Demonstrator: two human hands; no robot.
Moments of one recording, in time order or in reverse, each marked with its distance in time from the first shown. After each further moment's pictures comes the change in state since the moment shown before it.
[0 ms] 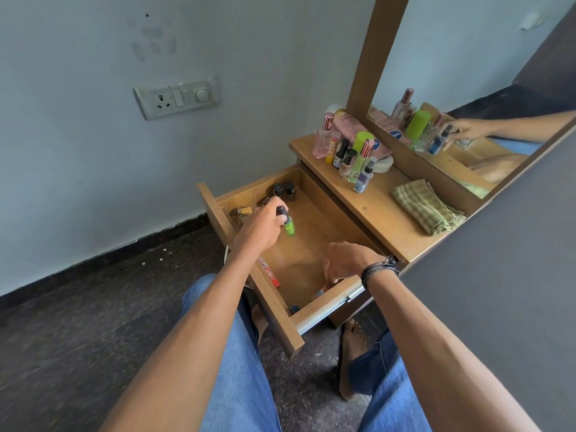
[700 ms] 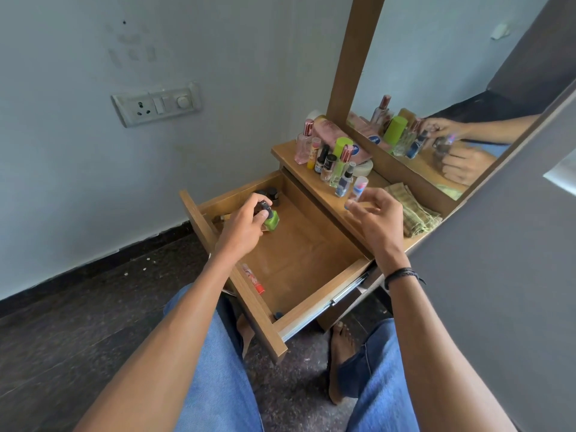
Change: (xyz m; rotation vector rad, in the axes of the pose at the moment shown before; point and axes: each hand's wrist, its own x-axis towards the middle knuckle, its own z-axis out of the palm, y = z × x) left_hand 0.001 -0.004 -0.003 -0.317 0.080 0.103; right_hand -0.038 0.057 -0.025 1.200 1.085 -0.073
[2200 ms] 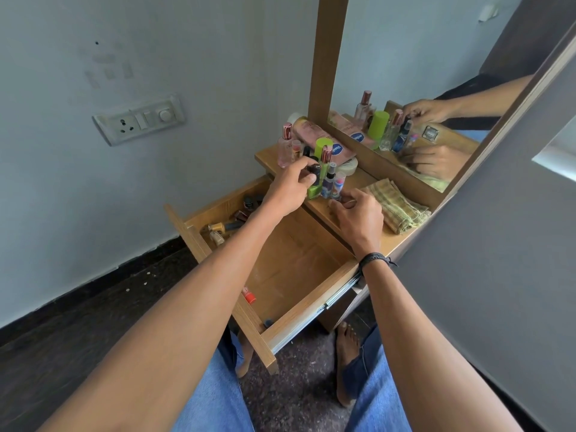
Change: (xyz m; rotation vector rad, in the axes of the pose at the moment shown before) left_hand 0.072 0.114 0.053 -0.111 -0.152 0.116; right_hand 0.025 0.022 0.015 -0.371 0.115 -0.033
